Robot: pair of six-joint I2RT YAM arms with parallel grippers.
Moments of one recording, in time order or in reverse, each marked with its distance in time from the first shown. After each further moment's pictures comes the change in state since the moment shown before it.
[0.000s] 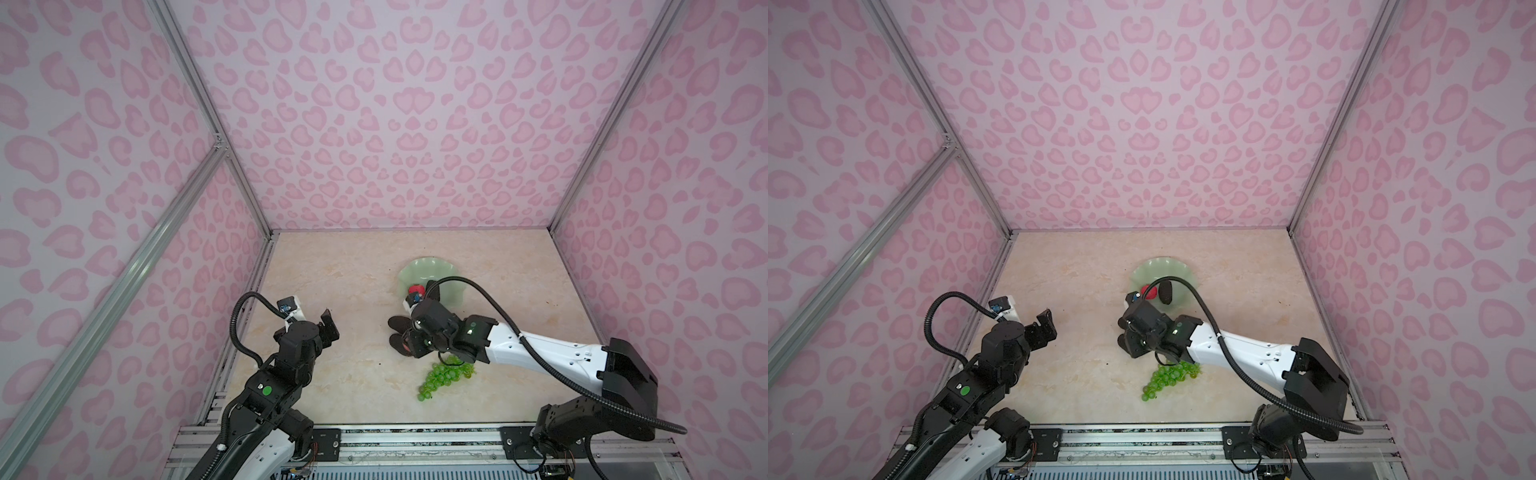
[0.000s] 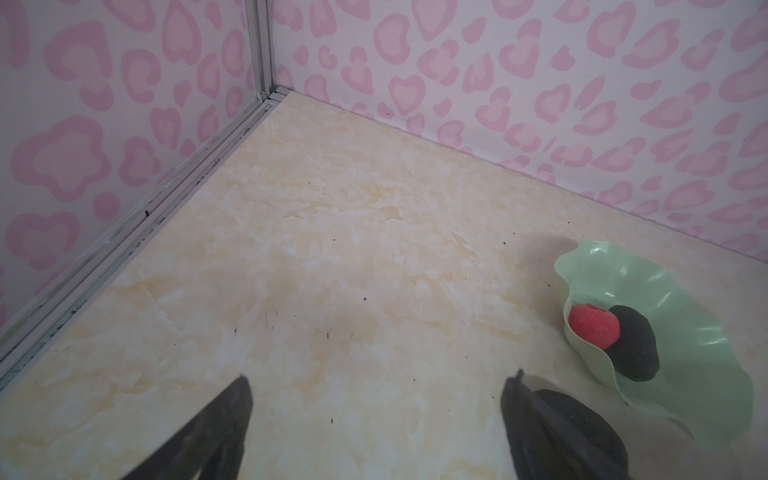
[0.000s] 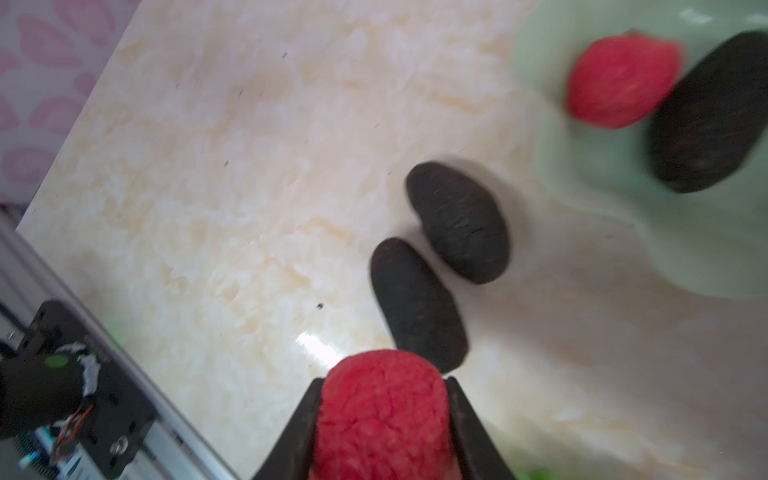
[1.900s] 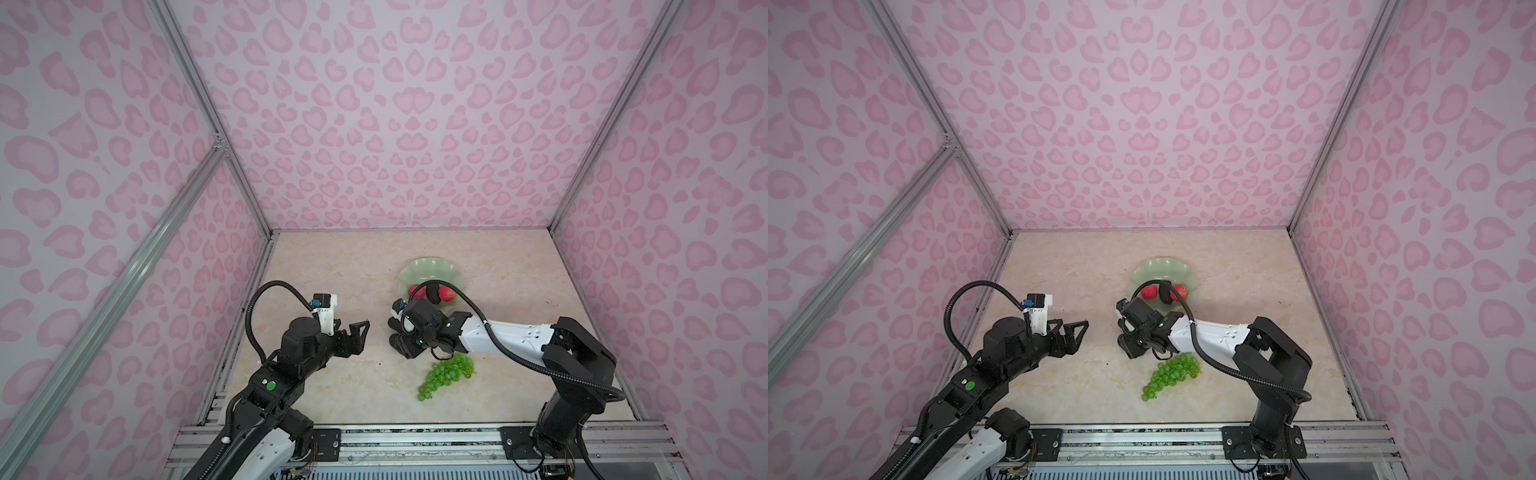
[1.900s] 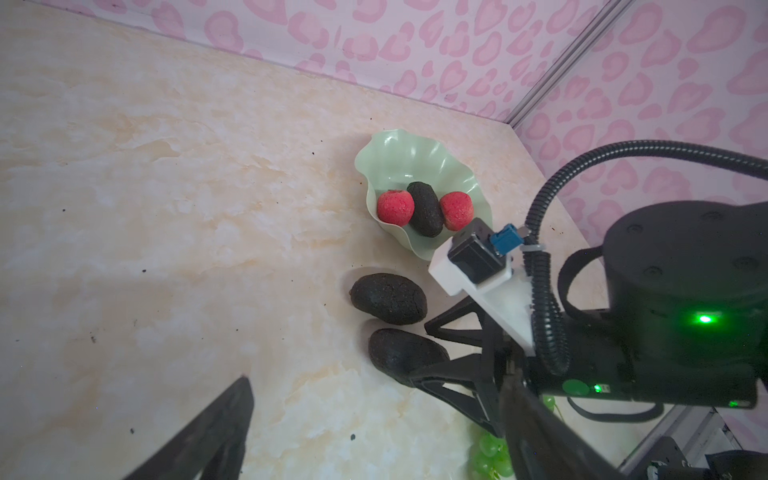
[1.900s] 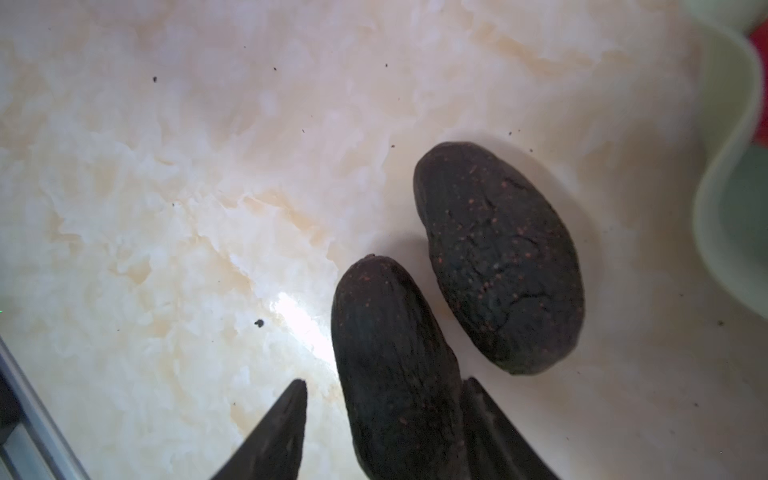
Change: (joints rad) left arm 0.000 0.029 0.000 0.098 0.604 0.098; right arm -0.018 0.259 -0.003 0.152 -0.154 -0.216
